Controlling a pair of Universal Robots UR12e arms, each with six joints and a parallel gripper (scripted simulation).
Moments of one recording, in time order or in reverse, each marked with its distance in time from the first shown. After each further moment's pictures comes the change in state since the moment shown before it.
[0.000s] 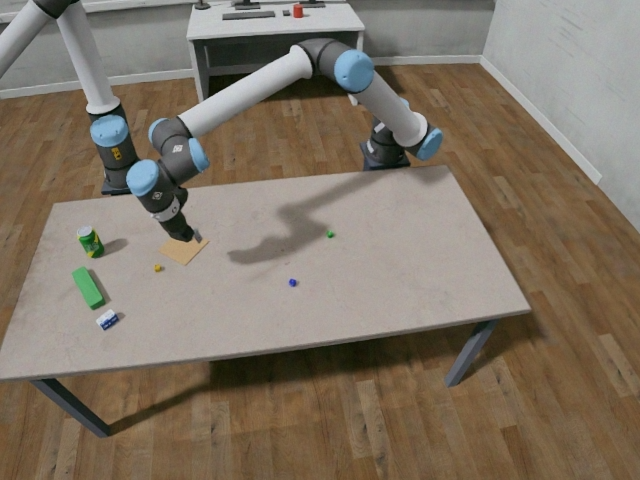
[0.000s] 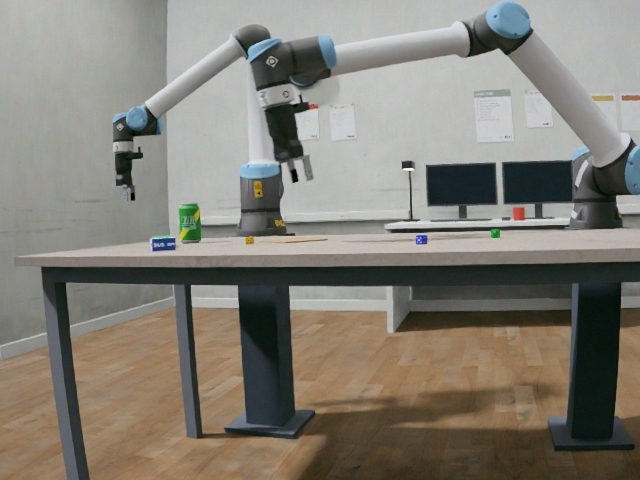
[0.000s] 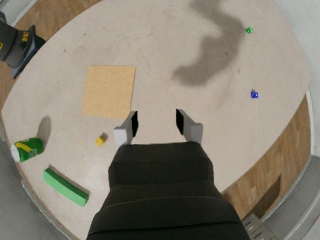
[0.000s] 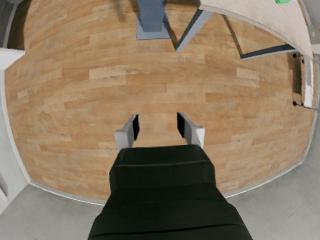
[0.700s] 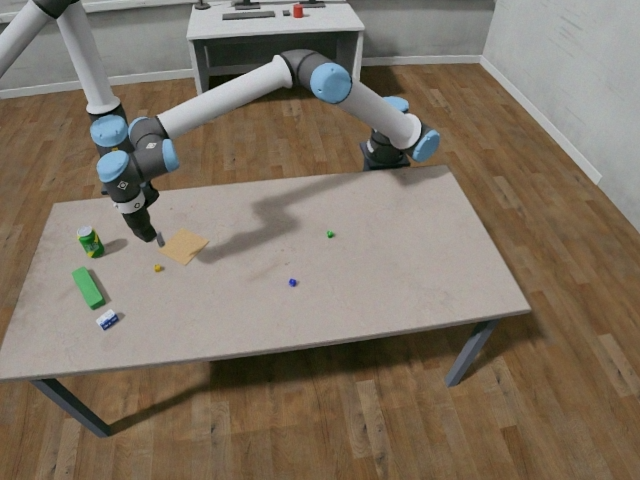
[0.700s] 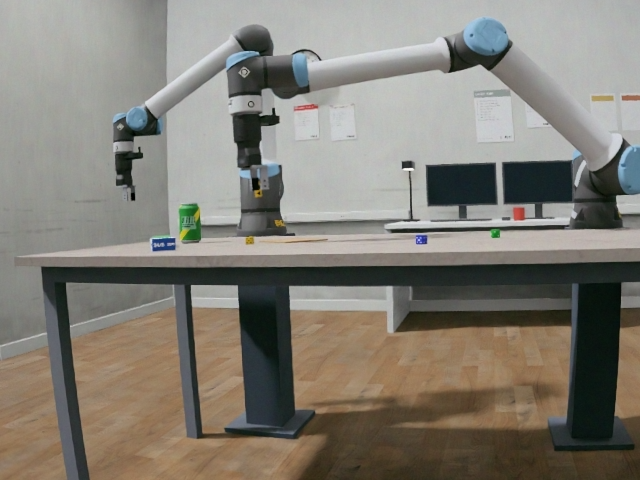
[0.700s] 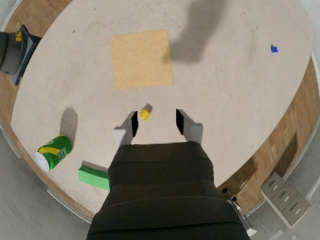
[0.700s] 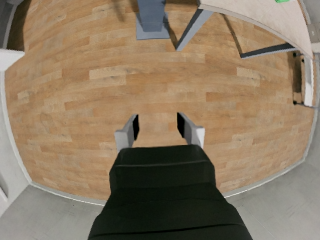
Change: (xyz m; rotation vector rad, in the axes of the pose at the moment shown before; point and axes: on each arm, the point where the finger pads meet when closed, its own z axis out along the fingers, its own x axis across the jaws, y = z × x) left arm -0.116 0.046 0.002 -0.180 -0.002 0.218; right arm -0.002 0.001 0.000 -0.001 -0.001 0.007
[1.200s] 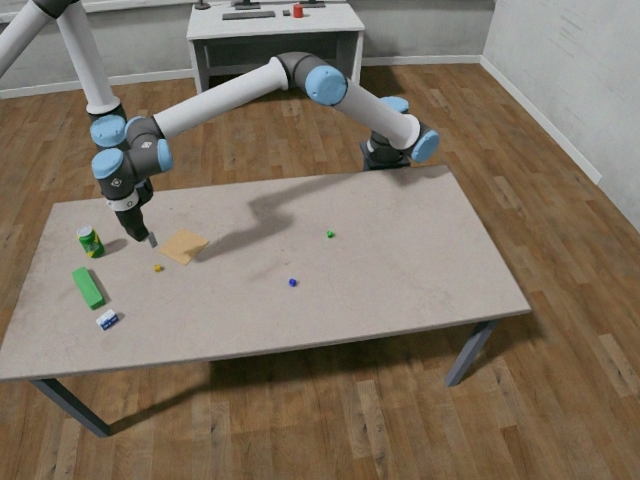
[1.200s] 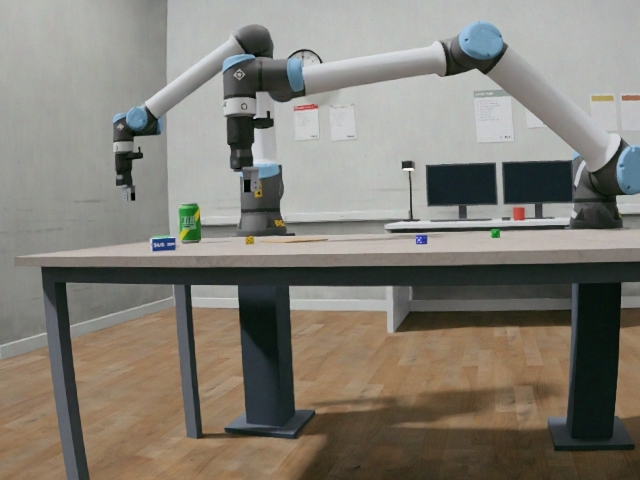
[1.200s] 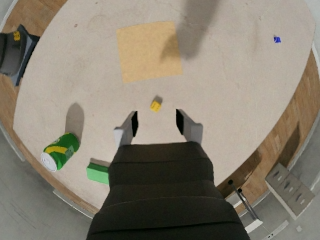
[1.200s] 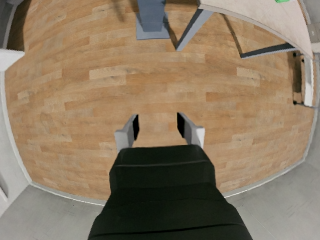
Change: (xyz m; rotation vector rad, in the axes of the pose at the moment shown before) left arm -0.024 0.013 0.002 -0.039 0.001 0.046; right arm 0.000 0.000 0.000 0.000 0.000 0.000
